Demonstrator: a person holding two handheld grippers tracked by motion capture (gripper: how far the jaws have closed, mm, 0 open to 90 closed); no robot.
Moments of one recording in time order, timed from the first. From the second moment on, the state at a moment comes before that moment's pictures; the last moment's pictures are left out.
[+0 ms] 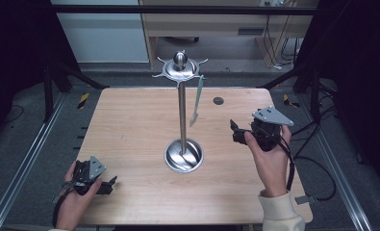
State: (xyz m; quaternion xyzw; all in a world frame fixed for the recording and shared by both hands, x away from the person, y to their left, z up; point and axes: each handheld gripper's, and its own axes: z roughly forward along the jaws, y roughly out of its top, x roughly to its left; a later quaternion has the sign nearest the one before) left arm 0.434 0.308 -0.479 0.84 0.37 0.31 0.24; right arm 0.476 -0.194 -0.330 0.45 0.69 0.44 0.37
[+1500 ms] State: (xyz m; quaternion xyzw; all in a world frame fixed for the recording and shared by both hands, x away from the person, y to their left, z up) left arm 0.434 0.308 -0.479 0.84 0.37 0.31 0.24; right arm 0.510 -0.199 -0.438 0.49 0.76 0.34 0.27
